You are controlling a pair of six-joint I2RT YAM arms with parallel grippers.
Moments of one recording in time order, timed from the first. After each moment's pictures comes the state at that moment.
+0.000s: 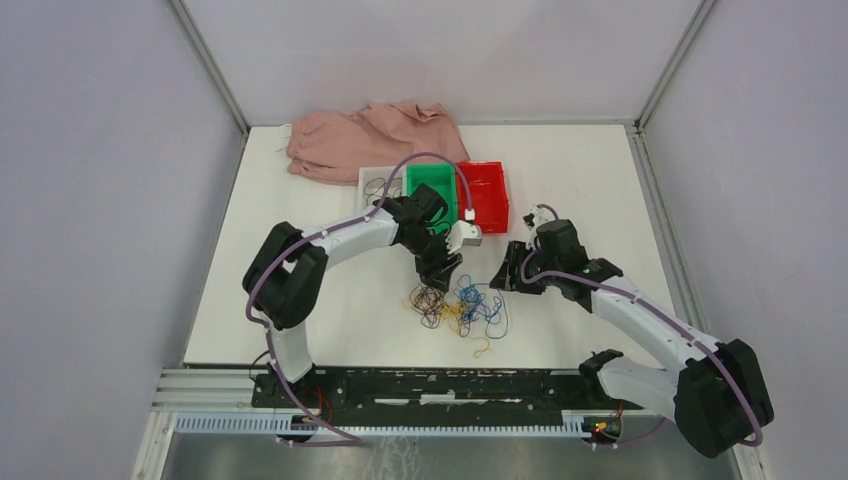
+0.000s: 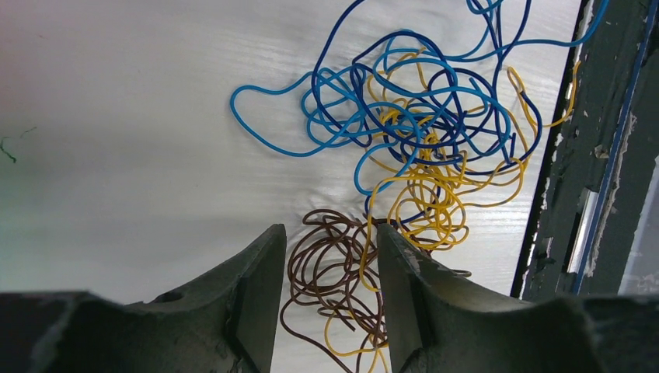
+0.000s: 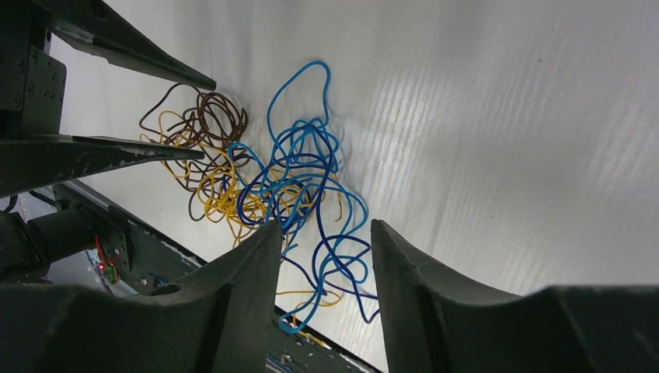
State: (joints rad) left arm -0.71 1.85 1.28 -0.64 0.62 0.54; right arm 0.46 1.09 0.60 -0.35 -0.29 0.58
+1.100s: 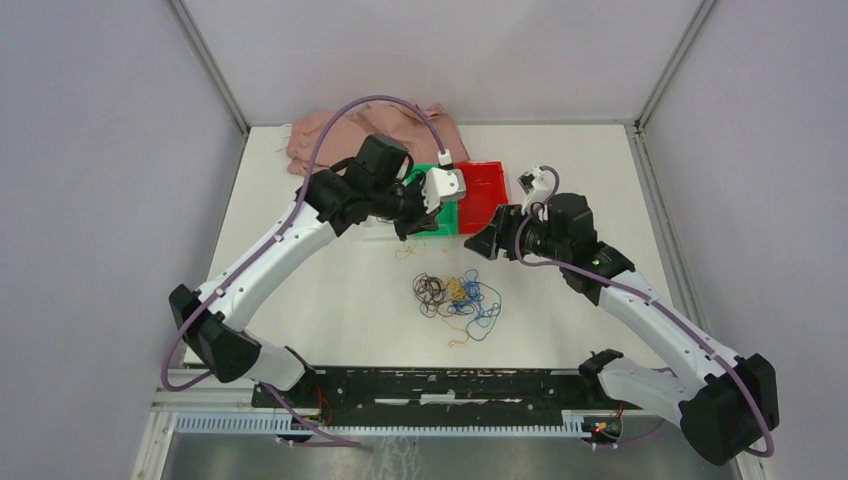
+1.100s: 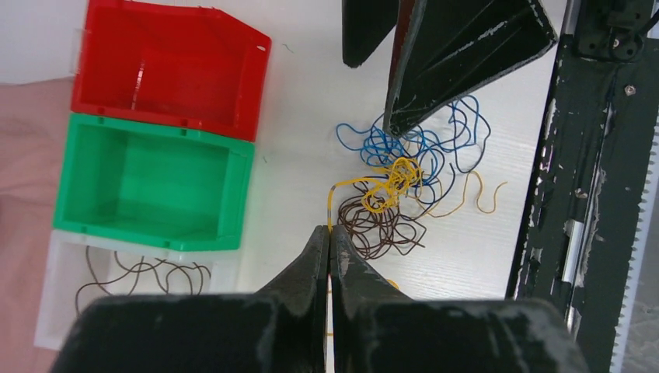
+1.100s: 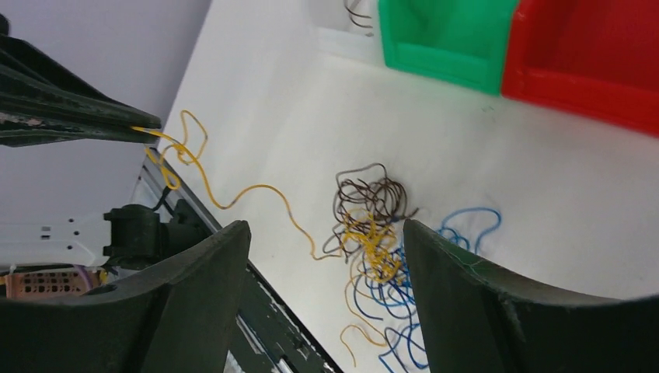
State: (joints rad) left arm -0.71 1.48 1.55 -0.86 0.46 0.53; right arm 0.48 1.04 0.76 -0.16 -0.39 0.57
